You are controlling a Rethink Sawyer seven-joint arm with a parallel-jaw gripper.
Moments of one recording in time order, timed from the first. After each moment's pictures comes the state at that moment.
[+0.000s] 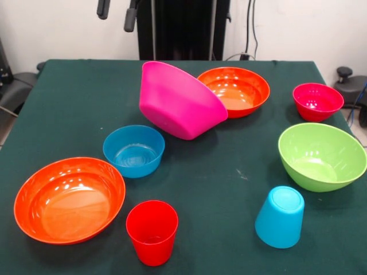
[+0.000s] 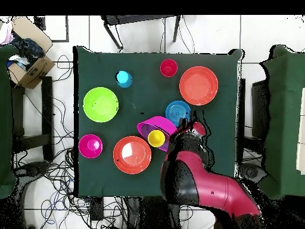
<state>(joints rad) -0.63 -1.07 0.19 2.19 -0.28 -0.30 0.66</state>
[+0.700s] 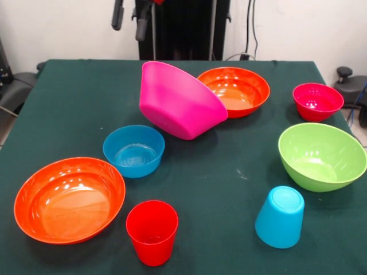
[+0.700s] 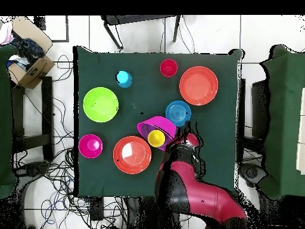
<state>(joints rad) -0.56 -0.98 0.08 2.25 -0.28 -0.42 0.66</state>
